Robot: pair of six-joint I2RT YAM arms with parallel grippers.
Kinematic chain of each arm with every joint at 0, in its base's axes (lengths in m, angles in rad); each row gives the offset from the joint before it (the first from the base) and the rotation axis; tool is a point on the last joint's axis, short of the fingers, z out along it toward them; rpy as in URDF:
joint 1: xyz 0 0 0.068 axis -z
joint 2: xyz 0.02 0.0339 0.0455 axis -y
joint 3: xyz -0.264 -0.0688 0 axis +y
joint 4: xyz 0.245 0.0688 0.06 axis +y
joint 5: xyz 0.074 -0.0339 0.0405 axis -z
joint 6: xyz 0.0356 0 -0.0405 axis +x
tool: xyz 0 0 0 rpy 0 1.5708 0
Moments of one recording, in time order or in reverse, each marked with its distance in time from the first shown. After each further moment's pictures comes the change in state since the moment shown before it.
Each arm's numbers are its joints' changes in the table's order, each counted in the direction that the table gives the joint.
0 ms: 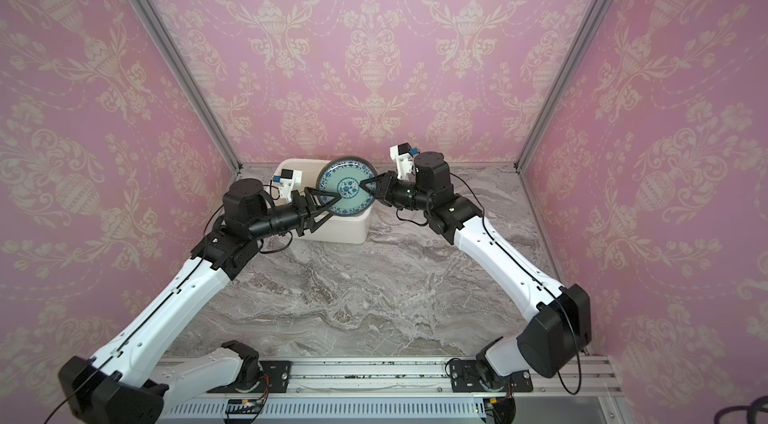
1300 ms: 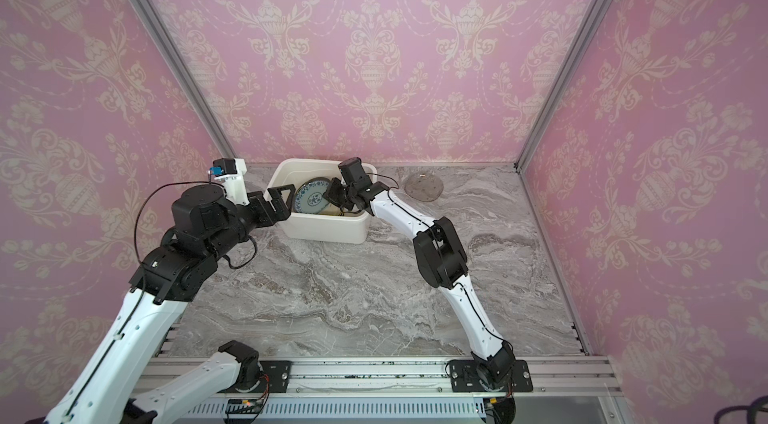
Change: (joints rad) left arm -0.012 0.126 -0.179 0.397 -0.653 0.697; right arm -0.118 -0.960 -0.771 0.157 0.182 0.076
